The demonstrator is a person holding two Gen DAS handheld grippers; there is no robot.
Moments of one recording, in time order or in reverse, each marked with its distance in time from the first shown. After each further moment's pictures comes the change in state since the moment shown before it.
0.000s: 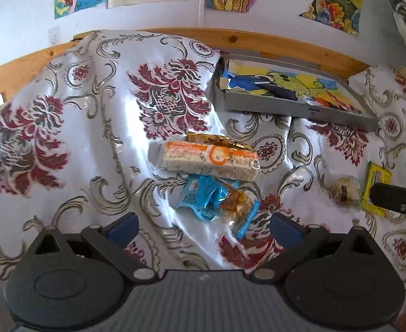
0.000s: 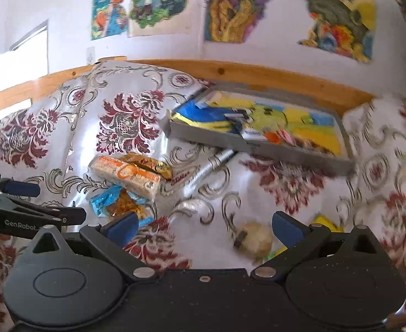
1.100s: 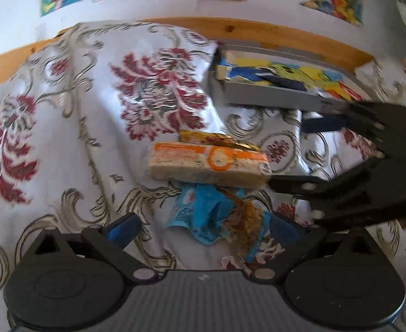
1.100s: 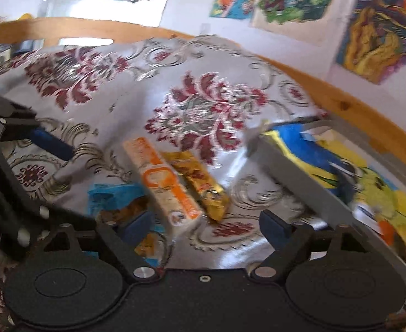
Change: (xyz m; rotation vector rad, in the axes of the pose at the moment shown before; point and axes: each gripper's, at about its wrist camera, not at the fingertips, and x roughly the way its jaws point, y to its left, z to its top) left arm 0.054 -0.006 0.003 0.068 0.004 -0.003; right arm 0.142 0.024 0.022 -0.464 -0.053 0.366
